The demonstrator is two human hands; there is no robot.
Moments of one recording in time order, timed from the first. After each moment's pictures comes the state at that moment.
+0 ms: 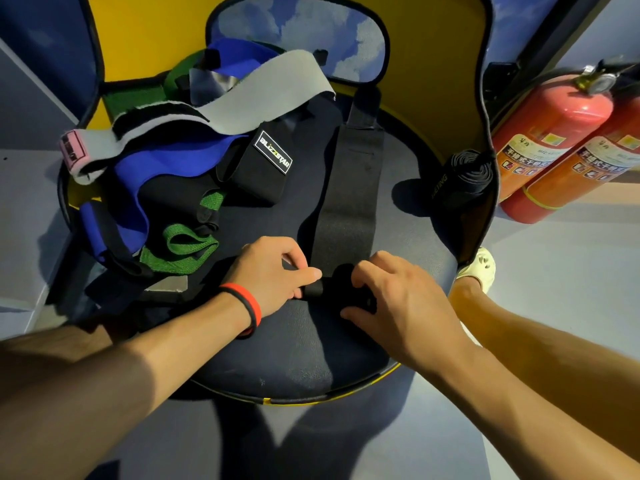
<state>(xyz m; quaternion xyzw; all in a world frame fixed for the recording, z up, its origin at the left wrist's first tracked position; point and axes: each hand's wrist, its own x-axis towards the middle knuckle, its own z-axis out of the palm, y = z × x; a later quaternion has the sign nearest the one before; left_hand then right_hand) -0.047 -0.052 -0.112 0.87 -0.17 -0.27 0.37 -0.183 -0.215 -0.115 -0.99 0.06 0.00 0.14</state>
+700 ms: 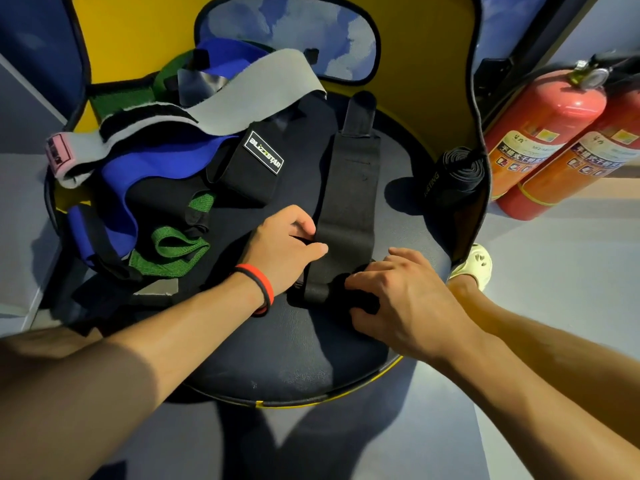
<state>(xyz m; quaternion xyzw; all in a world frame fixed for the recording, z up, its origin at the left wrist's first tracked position) -0.034 -0.085 -0.124 0.85 -0.15 -0.23 0.44 -0.178 -0.229 -0.098 -0.99 0.03 0.11 0.10</state>
